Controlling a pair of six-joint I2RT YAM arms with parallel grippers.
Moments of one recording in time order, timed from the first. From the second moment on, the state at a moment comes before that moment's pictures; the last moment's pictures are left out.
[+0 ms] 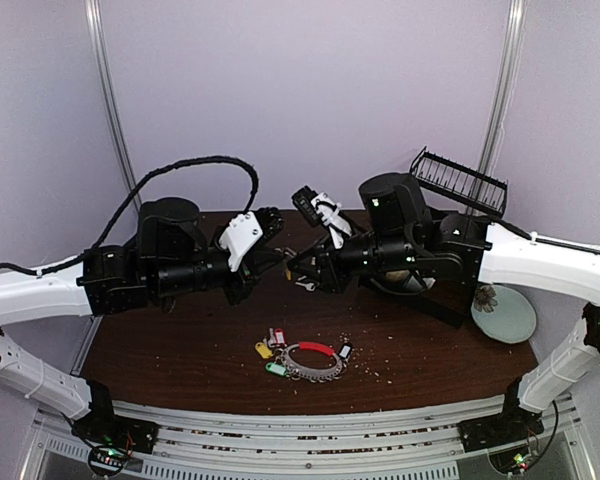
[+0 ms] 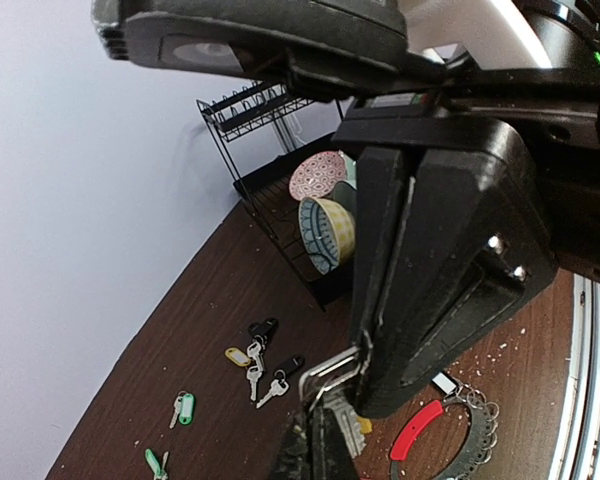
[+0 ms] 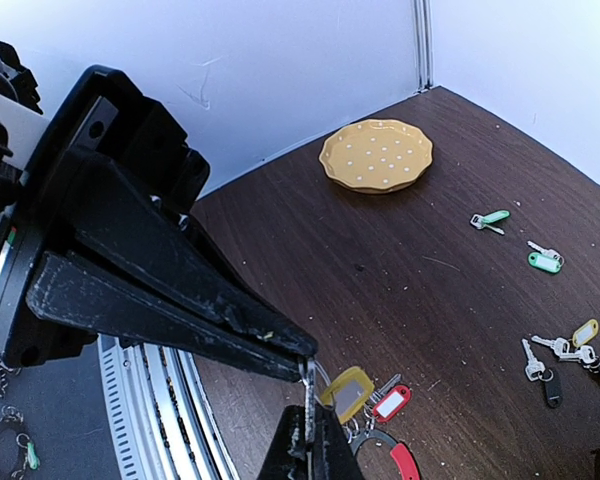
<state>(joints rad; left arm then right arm) -1.08 1.22 1.04 -0.12 -0.12 0.32 1.04 1.48 1.34 -0.29 -0.15 0.16</state>
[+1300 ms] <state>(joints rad) -0.95 1.20 0.82 -0.10 0.00 -0.08 0.95 1.50 1.09 -0.20 -0.19 0.19</state>
